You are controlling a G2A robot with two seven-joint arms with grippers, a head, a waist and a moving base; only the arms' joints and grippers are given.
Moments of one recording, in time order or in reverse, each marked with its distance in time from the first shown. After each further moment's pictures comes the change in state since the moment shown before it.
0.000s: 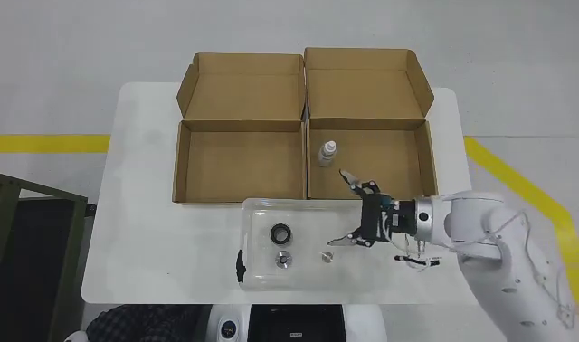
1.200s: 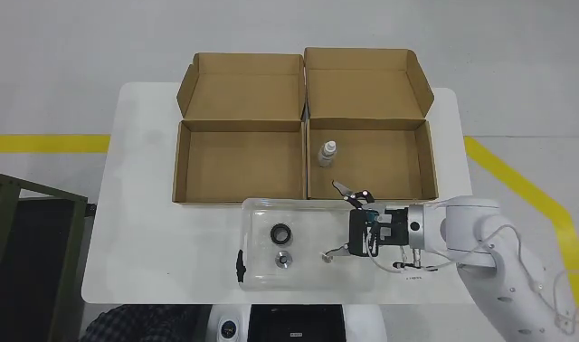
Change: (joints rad) left arm 0.000 0.000 0.000 0.000 0.000 0.000 0.000; right arm -0.002 0.021 -0.034 -0.031 -0.077 0.000 0.017
